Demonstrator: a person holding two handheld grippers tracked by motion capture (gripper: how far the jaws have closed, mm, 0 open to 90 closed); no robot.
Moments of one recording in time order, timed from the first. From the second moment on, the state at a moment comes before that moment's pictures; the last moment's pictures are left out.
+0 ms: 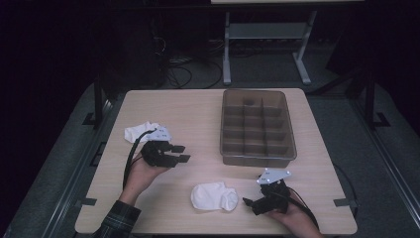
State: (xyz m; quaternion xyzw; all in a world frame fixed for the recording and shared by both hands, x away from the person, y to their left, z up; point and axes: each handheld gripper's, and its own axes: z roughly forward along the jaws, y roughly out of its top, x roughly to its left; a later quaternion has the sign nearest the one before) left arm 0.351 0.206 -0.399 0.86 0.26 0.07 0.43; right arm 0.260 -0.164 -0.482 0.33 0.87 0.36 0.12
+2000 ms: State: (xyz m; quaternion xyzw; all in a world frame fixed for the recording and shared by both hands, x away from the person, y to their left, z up) left arm 0.421 0.314 -0.393 0.83 0.38 0.15 0.37; right arm 0.260 -0.164 -0.482 0.33 0.86 0.36 0.12
